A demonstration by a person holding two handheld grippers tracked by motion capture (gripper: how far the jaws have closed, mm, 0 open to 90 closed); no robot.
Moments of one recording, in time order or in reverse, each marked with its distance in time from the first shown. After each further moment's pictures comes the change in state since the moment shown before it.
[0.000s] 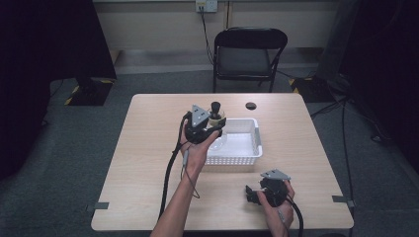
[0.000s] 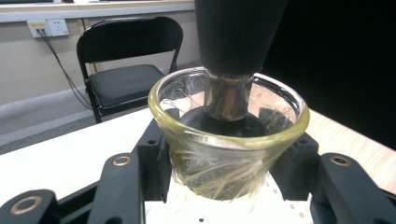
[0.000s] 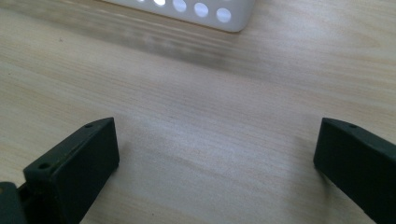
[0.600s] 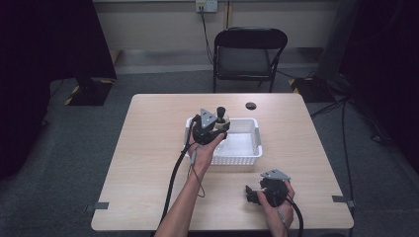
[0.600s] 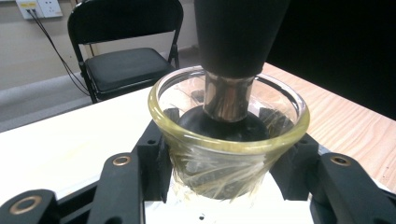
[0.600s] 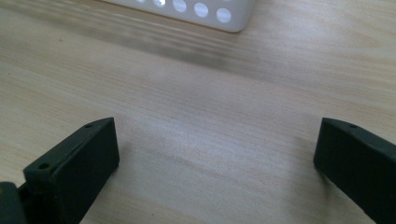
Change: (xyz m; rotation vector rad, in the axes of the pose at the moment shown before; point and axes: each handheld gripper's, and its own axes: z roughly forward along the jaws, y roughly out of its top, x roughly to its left) left arm -0.002 -0.028 0.034 0.059 0.001 0.005; right arm 0.000 0.000 0.000 0.000 0.000 0.000
